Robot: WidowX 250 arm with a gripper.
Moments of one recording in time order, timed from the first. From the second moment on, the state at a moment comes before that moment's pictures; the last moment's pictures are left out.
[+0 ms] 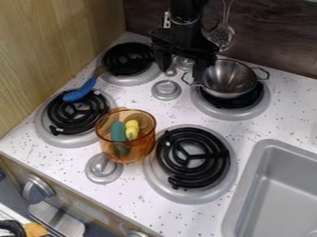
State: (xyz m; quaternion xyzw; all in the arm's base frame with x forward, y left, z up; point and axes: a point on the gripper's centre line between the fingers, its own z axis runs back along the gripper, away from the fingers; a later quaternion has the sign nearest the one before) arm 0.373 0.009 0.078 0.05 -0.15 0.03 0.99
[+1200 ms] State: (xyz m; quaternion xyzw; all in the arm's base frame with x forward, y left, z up) arm 0.298 -0.002 0.071 0.07 0.02 0.28 0.96
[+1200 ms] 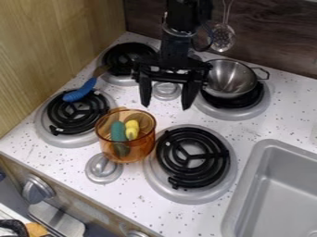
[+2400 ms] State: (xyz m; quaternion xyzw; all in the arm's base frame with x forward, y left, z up) arm 0.289 -0.005 0.030 0.04 0.00 0.30 0.95
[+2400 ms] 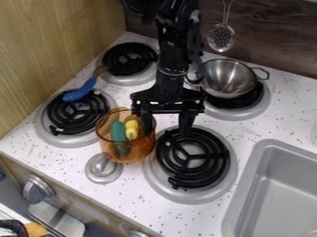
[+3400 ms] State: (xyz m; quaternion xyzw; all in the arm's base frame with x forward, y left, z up) arm 0.291 0.007 0.036 0.10 0.01 0.25 0.96
